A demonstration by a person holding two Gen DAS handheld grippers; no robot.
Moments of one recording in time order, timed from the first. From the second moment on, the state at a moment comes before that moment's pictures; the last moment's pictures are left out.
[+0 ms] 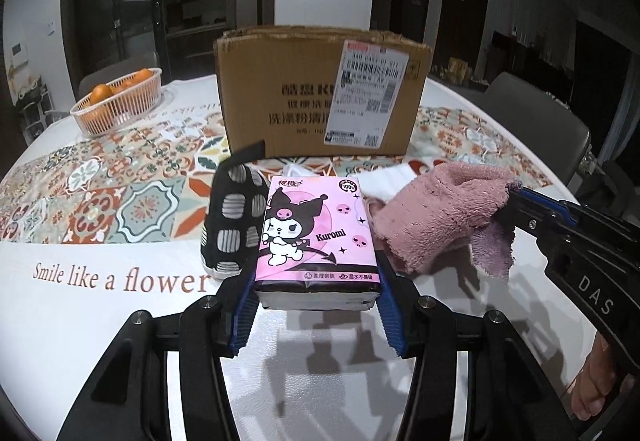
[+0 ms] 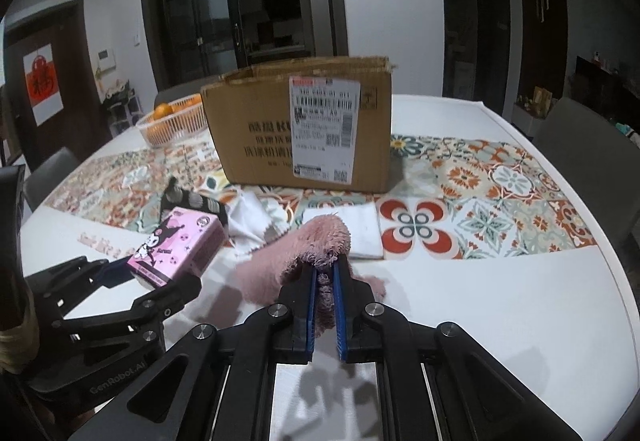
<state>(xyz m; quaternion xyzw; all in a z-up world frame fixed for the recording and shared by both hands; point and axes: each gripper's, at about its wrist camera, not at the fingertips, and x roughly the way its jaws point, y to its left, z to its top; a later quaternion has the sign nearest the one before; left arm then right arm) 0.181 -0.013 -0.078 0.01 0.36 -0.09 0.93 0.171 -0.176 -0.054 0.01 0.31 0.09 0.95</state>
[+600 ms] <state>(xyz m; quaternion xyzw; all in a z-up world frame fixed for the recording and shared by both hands) 0.163 -0.003 -0.025 0.00 0.29 -0.10 0.95 0.148 -0.175 -0.003 0.04 0.24 0.08 0.97</state>
